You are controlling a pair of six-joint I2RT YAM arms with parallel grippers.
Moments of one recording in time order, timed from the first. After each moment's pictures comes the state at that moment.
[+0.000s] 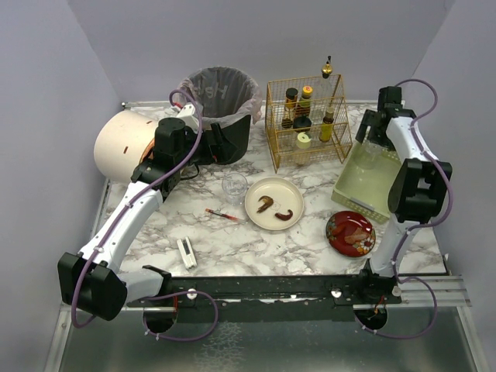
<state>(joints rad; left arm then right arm) -0.35 1.21 1.10 -0.25 0.27 -0.46 -0.12 2.00 1.71 -0.71 0.27 0.21</state>
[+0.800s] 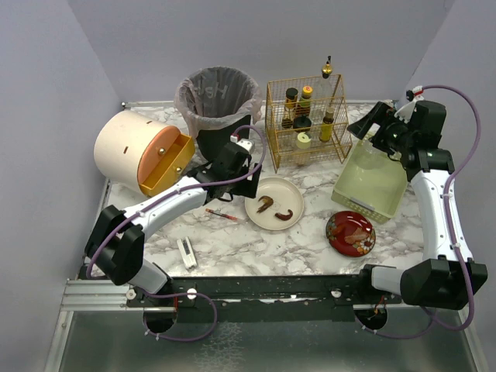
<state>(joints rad) -0.69 1.47 1.08 -0.40 -0.10 -0.33 -0.13 1.24 1.31 -0.51 -0.35 0.41</state>
